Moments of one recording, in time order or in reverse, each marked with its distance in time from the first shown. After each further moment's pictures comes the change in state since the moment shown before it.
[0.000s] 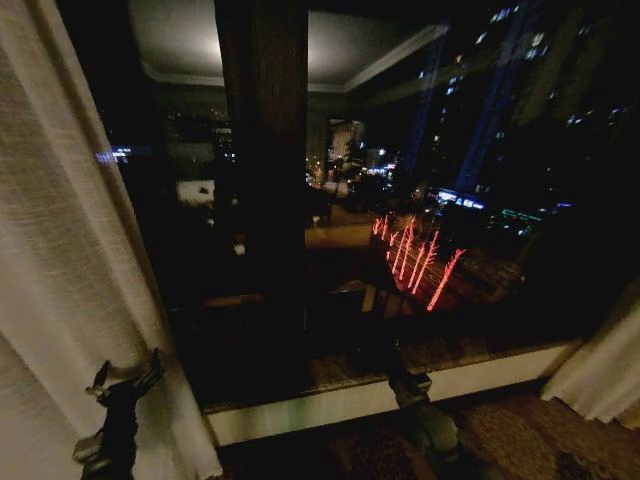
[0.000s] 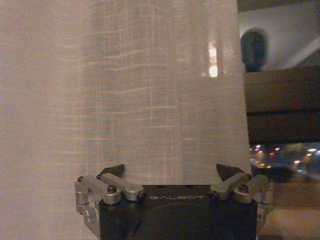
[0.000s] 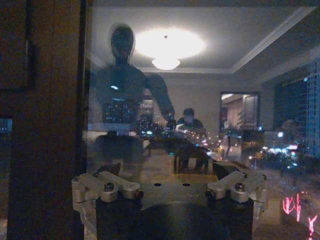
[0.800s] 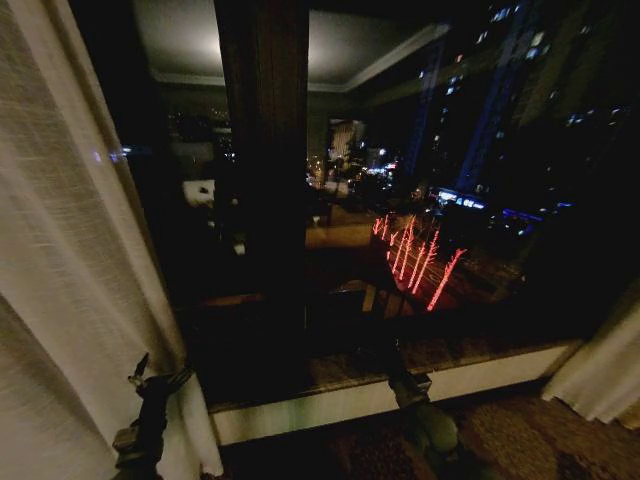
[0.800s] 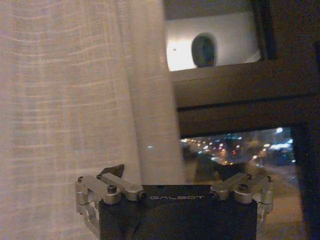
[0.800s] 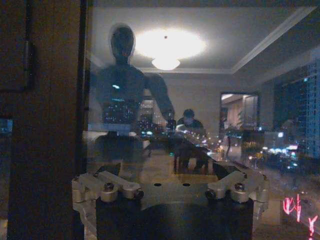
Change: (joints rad) left arm -0.016 -0.037 0.091 0.015 0.105 -0.040 0.102; right arm 0.000 0.000 0.000 0.000 0.000 0.000 0.000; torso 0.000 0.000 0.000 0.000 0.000
